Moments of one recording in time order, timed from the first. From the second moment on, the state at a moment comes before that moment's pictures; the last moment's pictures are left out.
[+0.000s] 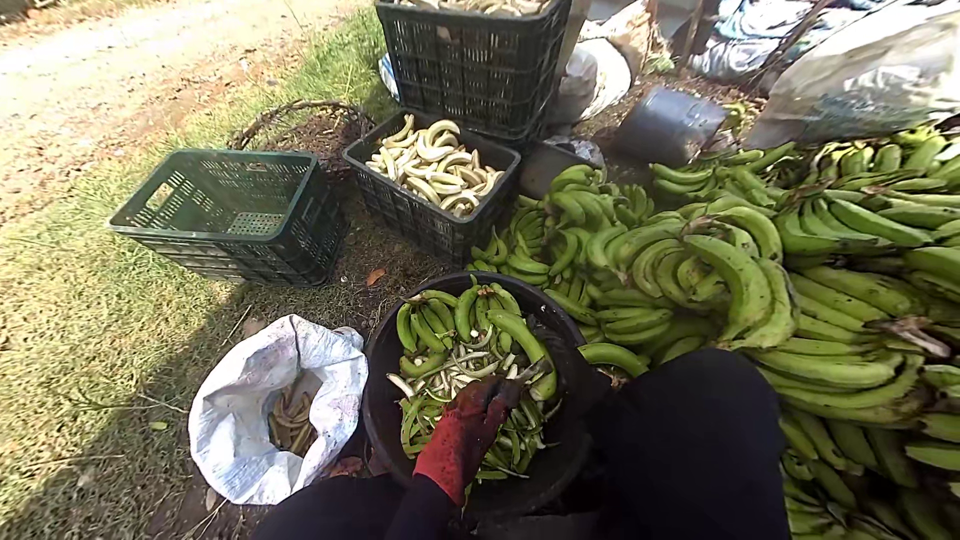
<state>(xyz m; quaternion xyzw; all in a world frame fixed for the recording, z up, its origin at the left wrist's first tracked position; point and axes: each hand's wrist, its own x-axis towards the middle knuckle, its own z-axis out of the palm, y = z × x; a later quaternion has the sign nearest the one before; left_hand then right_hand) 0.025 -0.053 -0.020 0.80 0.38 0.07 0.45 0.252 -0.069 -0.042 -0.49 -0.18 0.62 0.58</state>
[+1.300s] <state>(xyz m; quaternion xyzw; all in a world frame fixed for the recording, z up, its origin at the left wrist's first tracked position) 0.018 0.004 -0.017 0.75 0.63 0.12 0.17 0.181 -0.086 -0.082 -0.45 -0.09 0.76 0.45</state>
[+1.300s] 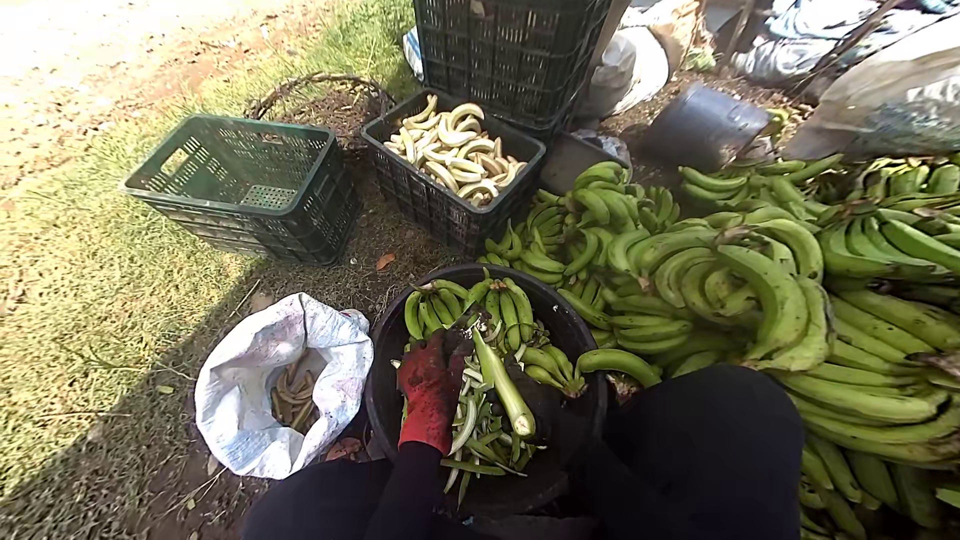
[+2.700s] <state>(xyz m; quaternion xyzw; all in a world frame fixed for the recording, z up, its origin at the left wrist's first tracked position) 0.027 -0.007 -0.012 0.78 0.54 0.04 0.31 0.192 -0.037 -0.038 -0.68 -0.25 0.41 0.54</state>
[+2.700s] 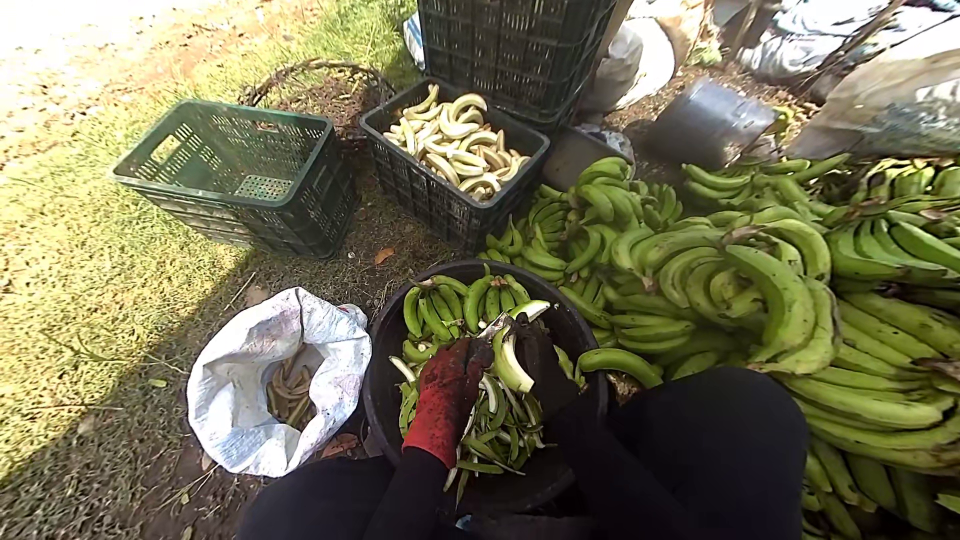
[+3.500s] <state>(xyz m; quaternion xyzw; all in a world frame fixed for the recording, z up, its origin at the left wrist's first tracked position) 0.044 -0.036 -0.022 0.84 0.47 0.23 0.16 0.212 -0.015 -0.026 -0.44 0.10 0.50 0.73</state>
